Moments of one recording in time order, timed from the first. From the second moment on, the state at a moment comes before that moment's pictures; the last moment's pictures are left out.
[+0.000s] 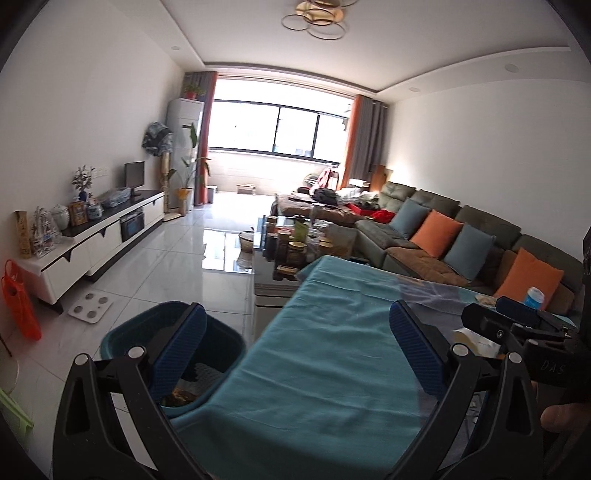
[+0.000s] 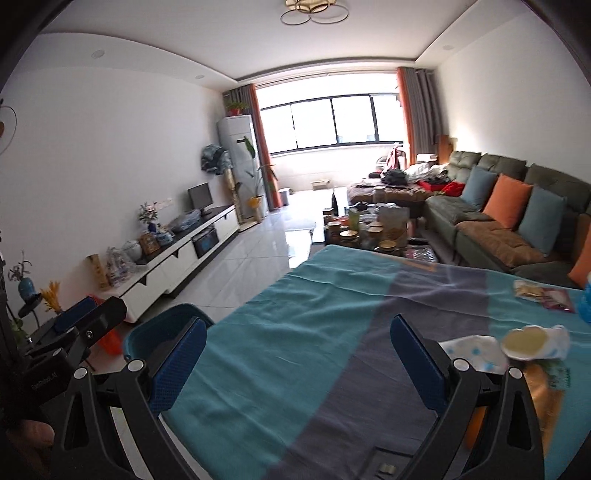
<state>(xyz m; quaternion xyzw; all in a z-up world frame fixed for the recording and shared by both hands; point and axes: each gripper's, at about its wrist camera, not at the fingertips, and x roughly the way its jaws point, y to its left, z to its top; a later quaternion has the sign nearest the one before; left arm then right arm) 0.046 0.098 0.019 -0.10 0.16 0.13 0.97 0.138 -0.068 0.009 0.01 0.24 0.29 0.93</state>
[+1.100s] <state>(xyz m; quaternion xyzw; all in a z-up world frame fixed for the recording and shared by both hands) 0.074 -0.024 0.008 -0.05 0.19 -0.04 0.98 0.036 -0.212 0.004 0.04 0.19 0.06 0.98</state>
